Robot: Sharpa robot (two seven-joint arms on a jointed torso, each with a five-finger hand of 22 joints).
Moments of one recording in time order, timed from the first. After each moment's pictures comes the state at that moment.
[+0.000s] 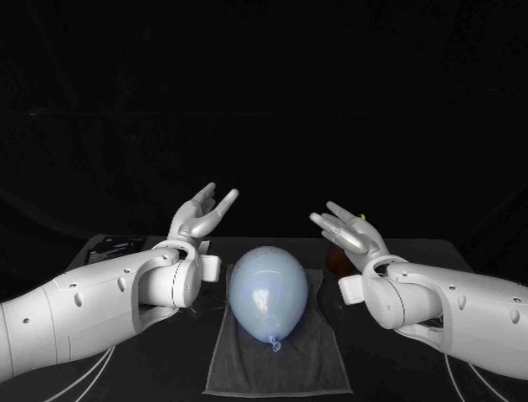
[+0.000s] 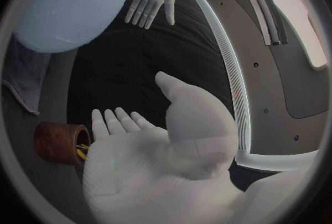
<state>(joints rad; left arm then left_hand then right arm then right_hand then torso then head) 1.14 -0.71 -0.03 1.41 -0.03 -0.60 0.50 1.26 -0.10 0.06 0.28 0.04 0.13 0.13 0.02 0.04 0.08 0.14 0.01 0.01 0.09 0.20 0.01 0.02 0.05 0.15 0.27 0.02 0.03 1.15 -0.76 -0.13 1.49 -0.05 -0.55 0.44 1.07 -0.01 0.37 0.05 0.17 0.12 0.13 0.02 0.03 0.18 0.26 0.02 0.03 0.14 0.25 0.02 0.03 0.08 0.13 0.28 0.03 0.03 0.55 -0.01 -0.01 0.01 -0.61</state>
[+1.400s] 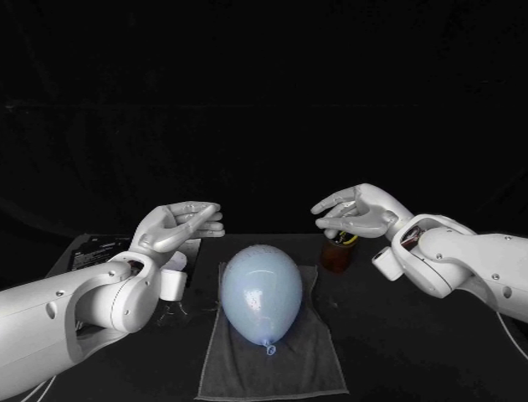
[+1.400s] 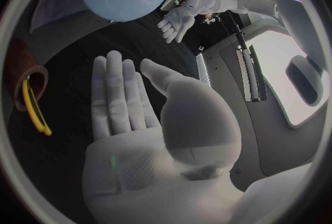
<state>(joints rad) 1.14 -0.92 -0.02 1.61 -0.05 -0.40 0.54 1.54 -0.10 0.18 0.28 0.05 0.92 0.19 0.31 0.22 1.13 0.14 0.15 0.07 1.06 0.09 0.34 0.25 0.18 1.01 0.20 0.35 0.14 1.34 -0.95 -0.15 1.55 -0.72 -0.41 0.27 1.24 -0.13 0.48 -0.11 0.12 0.94 0.18 0.26 0.18 1.31 0.09 0.10 0.09 1.33 0.03 0.39 0.25 0.18 1.03 0.15 0.47 0.20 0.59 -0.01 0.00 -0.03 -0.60</state>
